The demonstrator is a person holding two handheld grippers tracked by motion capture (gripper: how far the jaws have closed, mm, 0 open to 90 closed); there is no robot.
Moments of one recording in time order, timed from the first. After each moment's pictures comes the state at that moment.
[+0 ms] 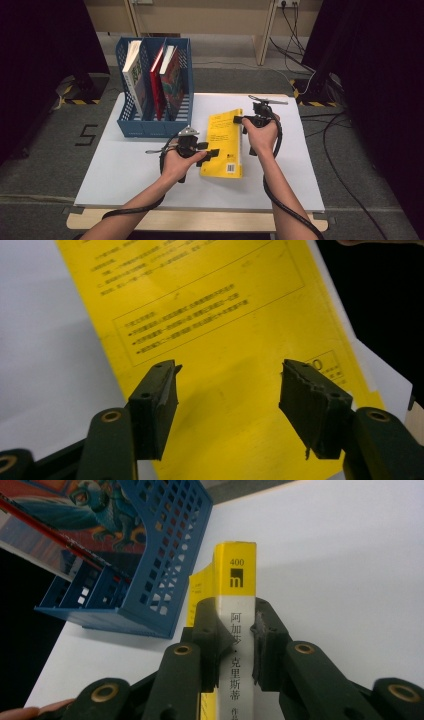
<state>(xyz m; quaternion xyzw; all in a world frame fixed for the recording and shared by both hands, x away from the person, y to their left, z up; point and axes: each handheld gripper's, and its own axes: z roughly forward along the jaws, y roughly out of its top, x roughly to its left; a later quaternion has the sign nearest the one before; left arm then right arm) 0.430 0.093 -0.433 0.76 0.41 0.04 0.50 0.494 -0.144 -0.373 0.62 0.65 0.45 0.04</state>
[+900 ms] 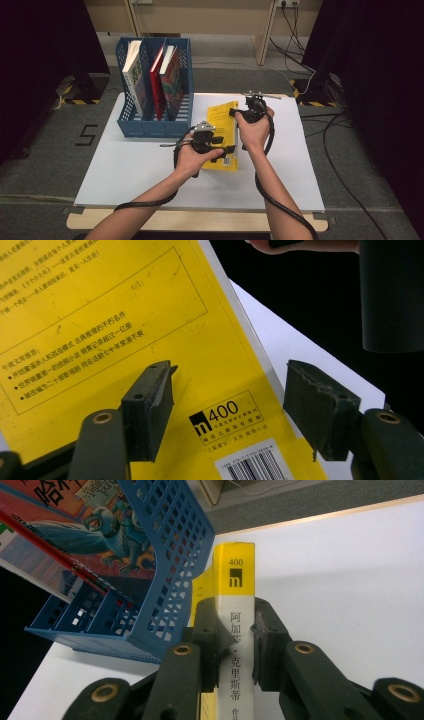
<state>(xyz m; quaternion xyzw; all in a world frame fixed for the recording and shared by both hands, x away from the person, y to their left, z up) 0.433 0.057 -0.414 0.77 0.37 0.04 0.52 0.493 -0.121 -0.355 0.61 0.64 0.45 0.10</state>
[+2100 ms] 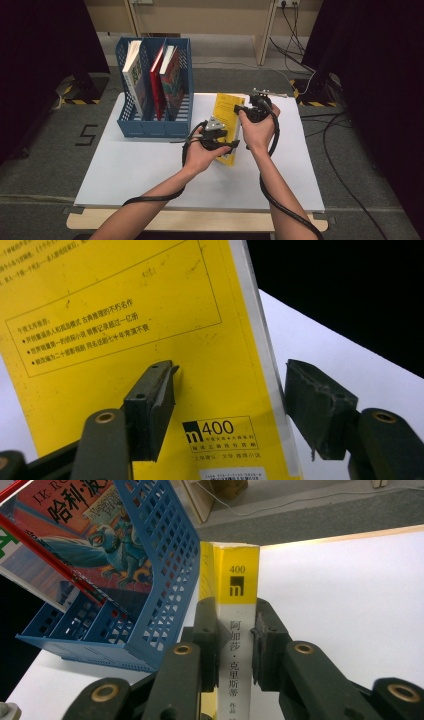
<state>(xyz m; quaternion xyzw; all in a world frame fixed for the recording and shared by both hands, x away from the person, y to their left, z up) 0.447 0.036 -0.413 0.79 0.34 0.13 0.50 0.477 -0.126 -0.333 0.60 0.64 0.46 0.15</state>
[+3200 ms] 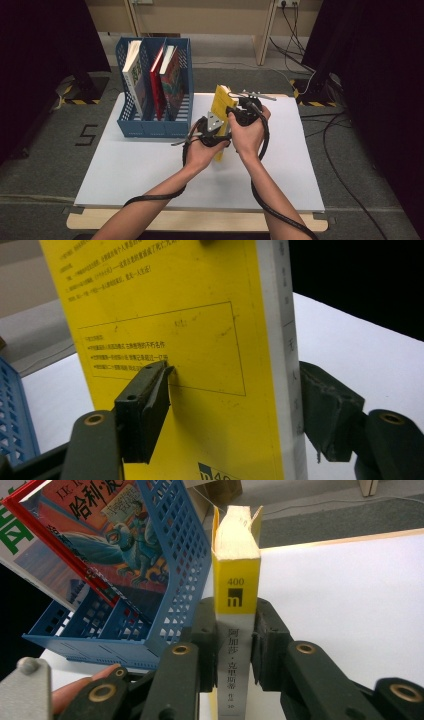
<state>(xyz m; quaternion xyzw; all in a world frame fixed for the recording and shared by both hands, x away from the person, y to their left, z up) 0.452 0.038 -0.408 0.77 0.34 0.25 0.48 0.458 -0.095 -0.325 0.61 0.63 0.45 0.17</state>
